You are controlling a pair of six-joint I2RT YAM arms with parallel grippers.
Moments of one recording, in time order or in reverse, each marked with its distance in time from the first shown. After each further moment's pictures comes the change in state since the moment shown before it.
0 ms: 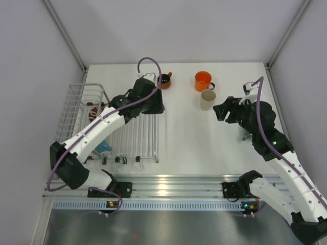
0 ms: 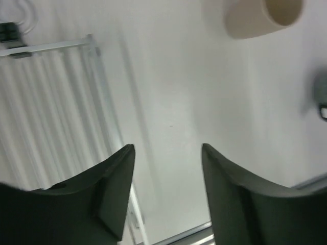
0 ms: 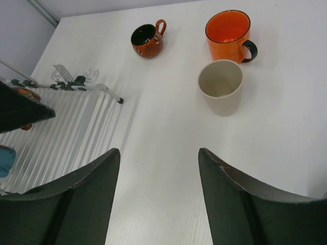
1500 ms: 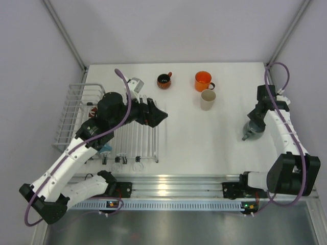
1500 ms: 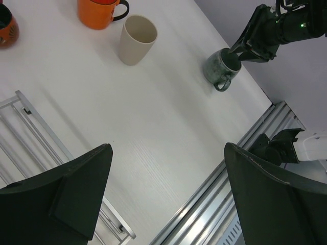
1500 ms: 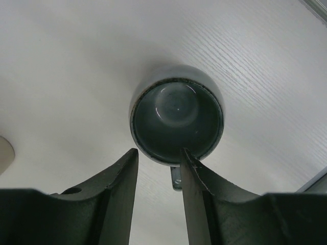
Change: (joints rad) left arm -0.001 -0.463 -0.230 0.260 0.381 0.148; right arm -0.524 0.542 0.172 -0.471 0.333 0.403
